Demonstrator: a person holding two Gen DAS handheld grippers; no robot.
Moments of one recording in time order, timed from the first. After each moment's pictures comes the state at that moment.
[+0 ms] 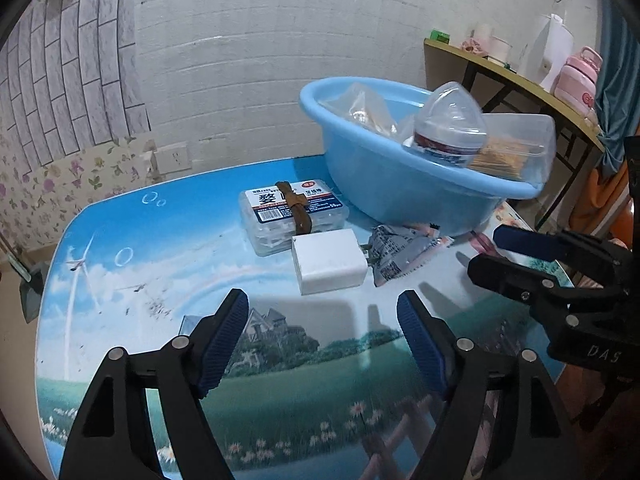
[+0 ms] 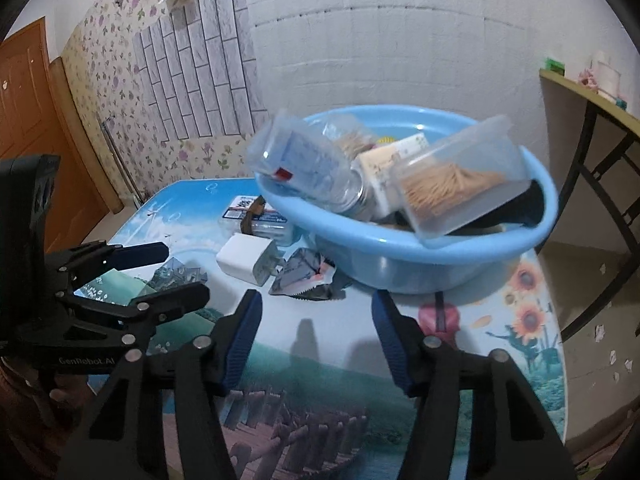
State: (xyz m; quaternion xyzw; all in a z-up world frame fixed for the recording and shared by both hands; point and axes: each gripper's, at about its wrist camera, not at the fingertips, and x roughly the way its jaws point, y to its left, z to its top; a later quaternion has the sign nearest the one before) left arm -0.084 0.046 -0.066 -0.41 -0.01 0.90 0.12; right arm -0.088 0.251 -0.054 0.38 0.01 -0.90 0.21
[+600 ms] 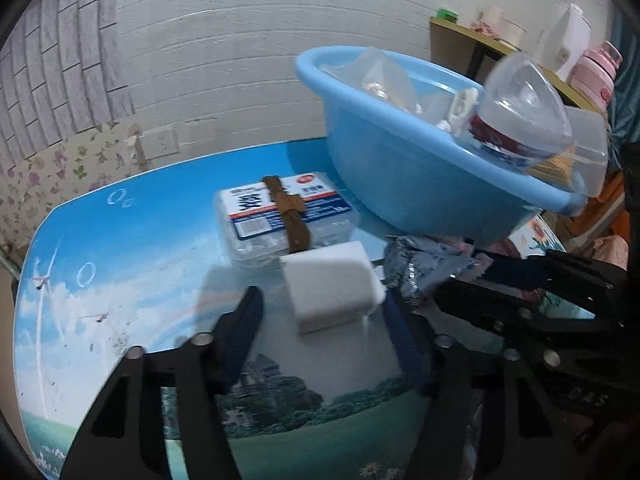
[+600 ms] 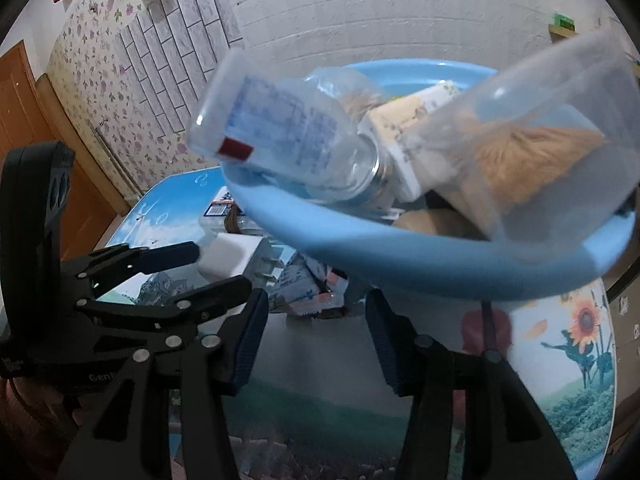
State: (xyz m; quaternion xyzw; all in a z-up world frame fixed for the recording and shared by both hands) left arm -0.124 0.060 -0.088 -0.45 0.00 0.88 0.14; right arm -0.133 0.235 -0.088 0.43 -0.03 -0.88 0.22
